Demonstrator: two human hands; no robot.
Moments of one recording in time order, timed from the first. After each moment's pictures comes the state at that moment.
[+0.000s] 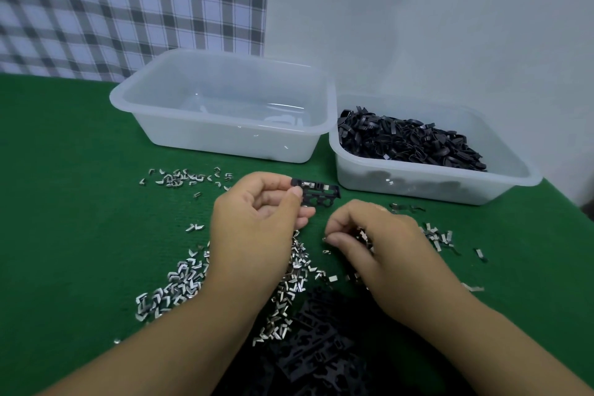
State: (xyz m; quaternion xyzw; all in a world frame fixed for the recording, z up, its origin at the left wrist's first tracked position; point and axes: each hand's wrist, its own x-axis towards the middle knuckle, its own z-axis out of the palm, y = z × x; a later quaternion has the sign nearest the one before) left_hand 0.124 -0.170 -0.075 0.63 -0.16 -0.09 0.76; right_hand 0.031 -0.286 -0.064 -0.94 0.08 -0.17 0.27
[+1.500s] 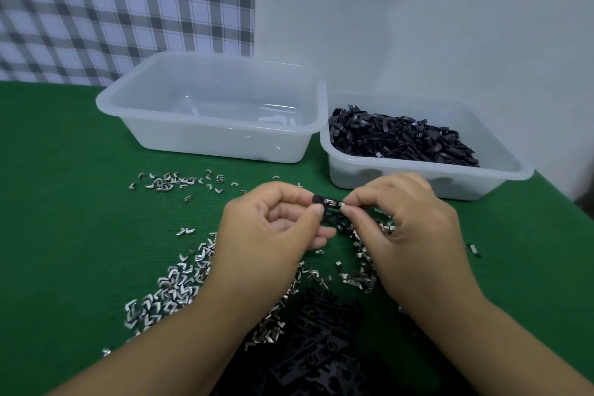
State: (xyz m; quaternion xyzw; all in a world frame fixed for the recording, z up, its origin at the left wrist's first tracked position) left_hand 0.115 -0.170 -0.073 0.59 -0.24 -0.18 0.75; right_hand 0.030 -0.294 -0.065 -0.89 0.10 -0.41 0.15
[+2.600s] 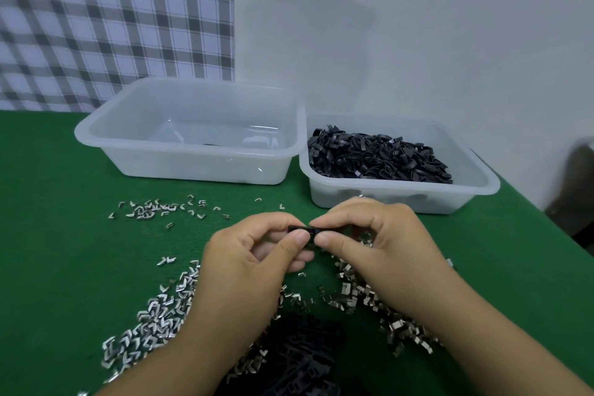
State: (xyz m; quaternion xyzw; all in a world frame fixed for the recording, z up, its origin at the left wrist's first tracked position) left_hand 0.115 -0.171 -0.073 0.61 -0.28 -0.14 0.73; right_hand 0.028 -0.303 -0.040 -0.89 0.11 -0.22 0.39
